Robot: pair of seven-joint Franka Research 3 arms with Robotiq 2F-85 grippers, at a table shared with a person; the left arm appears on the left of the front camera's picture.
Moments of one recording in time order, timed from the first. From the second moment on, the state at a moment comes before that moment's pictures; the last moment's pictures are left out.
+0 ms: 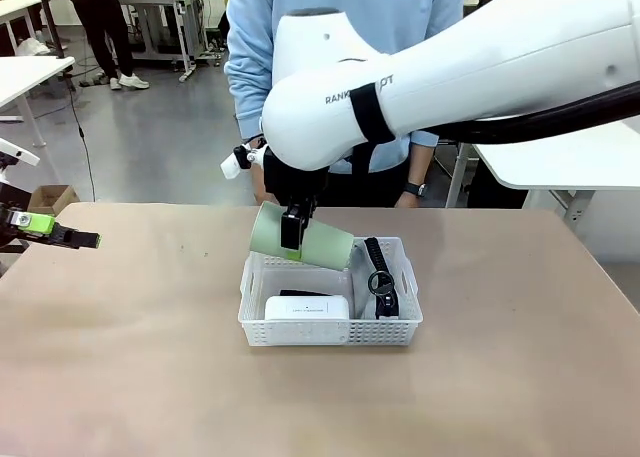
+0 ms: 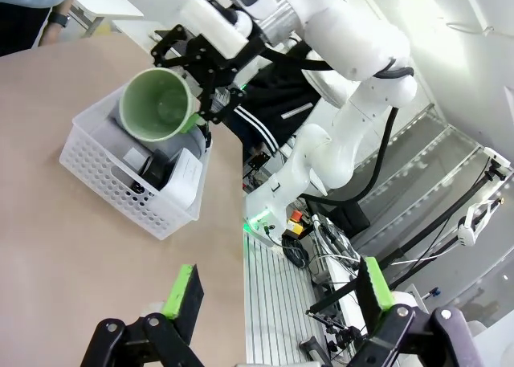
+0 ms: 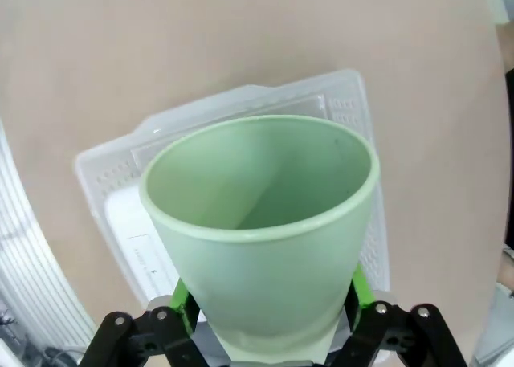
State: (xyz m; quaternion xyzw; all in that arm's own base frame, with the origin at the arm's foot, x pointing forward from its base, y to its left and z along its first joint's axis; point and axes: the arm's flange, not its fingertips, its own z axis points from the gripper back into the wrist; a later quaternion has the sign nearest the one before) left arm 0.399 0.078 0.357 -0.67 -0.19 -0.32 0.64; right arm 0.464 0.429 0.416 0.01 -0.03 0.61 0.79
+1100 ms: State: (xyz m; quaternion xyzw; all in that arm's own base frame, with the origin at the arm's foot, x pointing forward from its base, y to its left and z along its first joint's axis) left arm 0.399 0.078 0.357 -0.67 -0.19 -0.32 0.64; right arm 0.470 0.441 0.366 -0.06 0.01 0.67 0.74
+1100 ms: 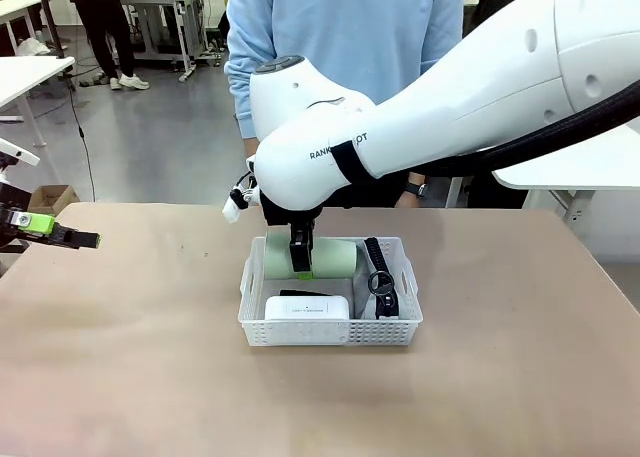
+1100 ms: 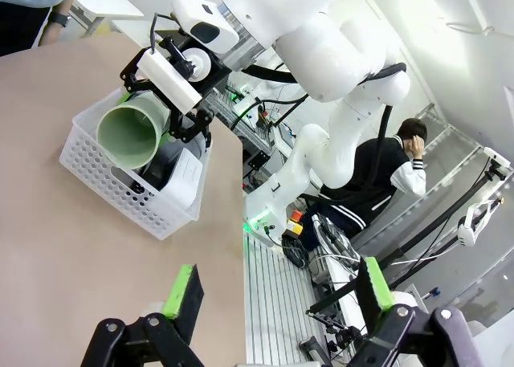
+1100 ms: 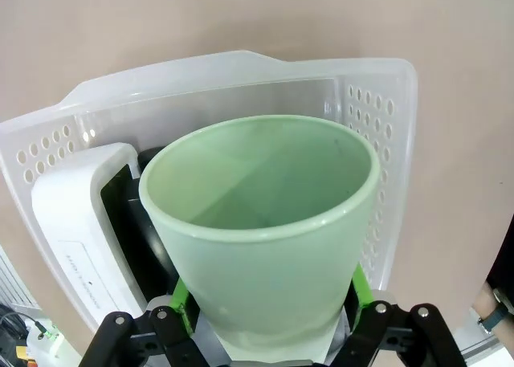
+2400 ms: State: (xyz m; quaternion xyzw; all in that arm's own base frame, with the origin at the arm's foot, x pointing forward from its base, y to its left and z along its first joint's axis) left arm 0.399 0.078 0.357 -0.67 -0.19 -0.32 0.64; right arm 0.473 0.440 0.358 -0.07 0.01 0.68 0.73
